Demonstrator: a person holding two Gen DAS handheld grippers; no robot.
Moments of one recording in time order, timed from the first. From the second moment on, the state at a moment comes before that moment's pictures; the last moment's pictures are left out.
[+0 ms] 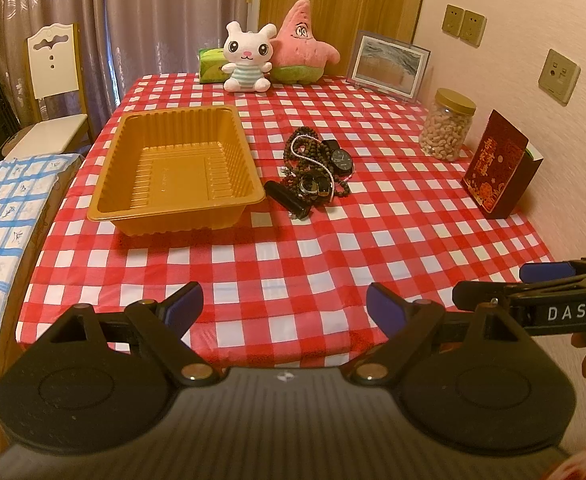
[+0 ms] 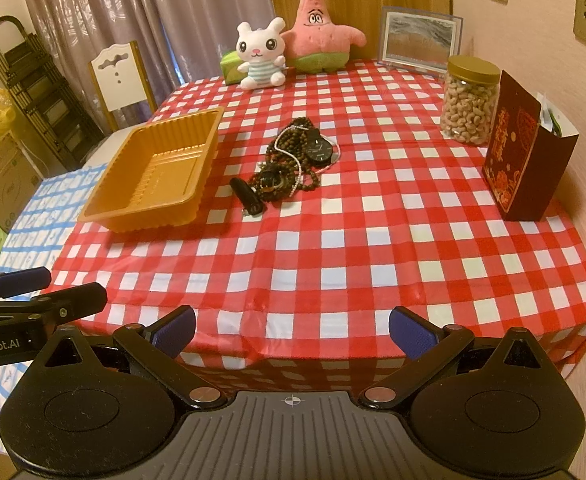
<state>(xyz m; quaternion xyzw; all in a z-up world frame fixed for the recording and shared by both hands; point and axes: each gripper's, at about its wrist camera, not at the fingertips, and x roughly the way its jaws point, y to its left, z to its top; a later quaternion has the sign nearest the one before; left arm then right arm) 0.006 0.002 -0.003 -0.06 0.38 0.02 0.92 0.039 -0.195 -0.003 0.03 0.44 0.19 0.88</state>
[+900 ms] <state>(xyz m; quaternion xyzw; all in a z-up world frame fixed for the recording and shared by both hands) 0.034 -0.005 -0.018 -0.08 0.40 0.04 0.91 0.074 -0.204 -0.016 0.03 0.45 0.22 0.87</state>
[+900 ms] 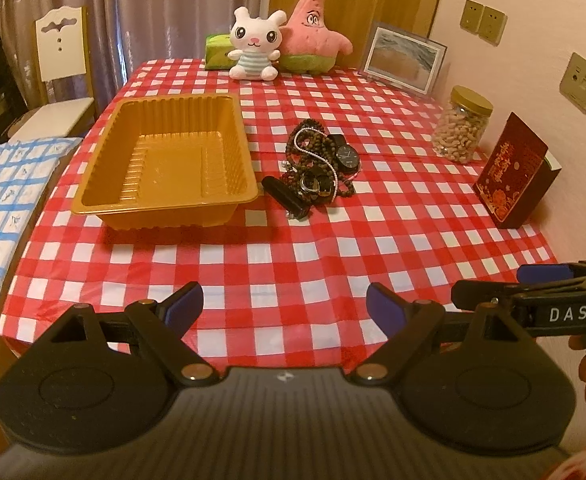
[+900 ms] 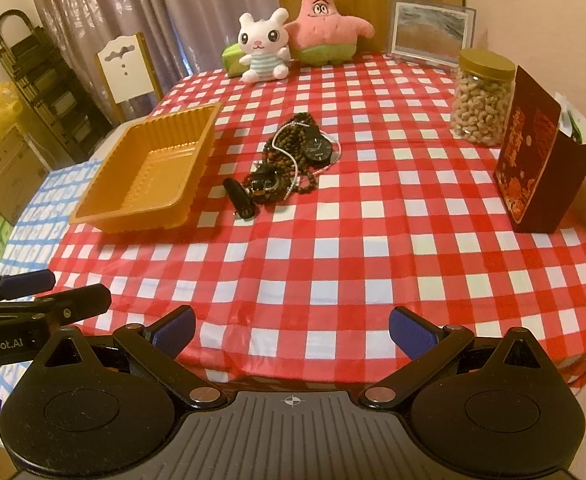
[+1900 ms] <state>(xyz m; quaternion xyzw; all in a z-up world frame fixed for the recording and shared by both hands) 0.074 0.071 -0.078 -0.20 0.34 0.21 0.90 0.153 -0.175 -0.068 0.04 0.39 0.25 0.88</state>
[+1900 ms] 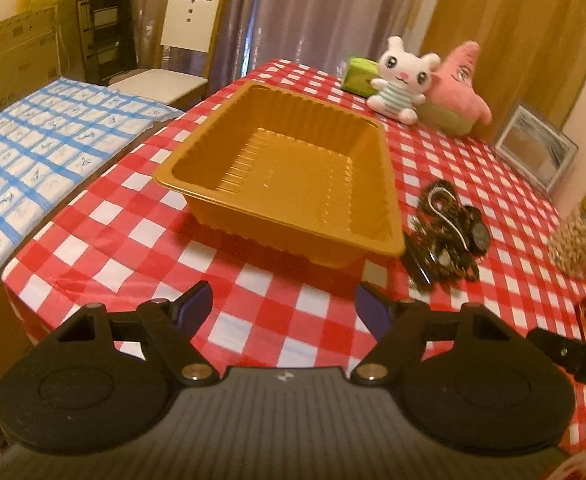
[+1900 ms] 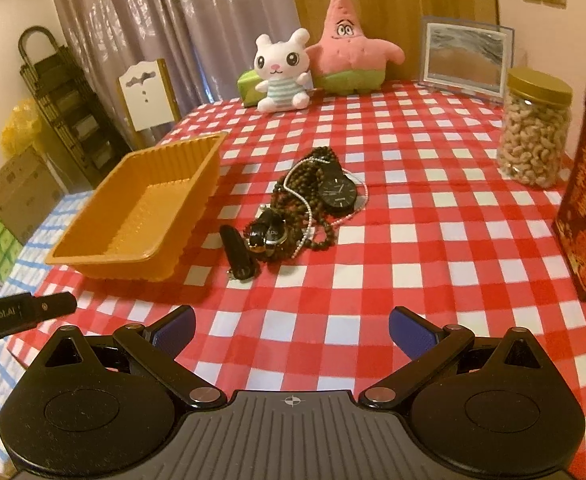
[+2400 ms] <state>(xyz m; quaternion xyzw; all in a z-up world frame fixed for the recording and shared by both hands) 0.085 0.137 -0.098 -0.23 0.29 0.27 0.89 0.185 -0.129 -0.086 0.02 0.40 0.26 0.88</state>
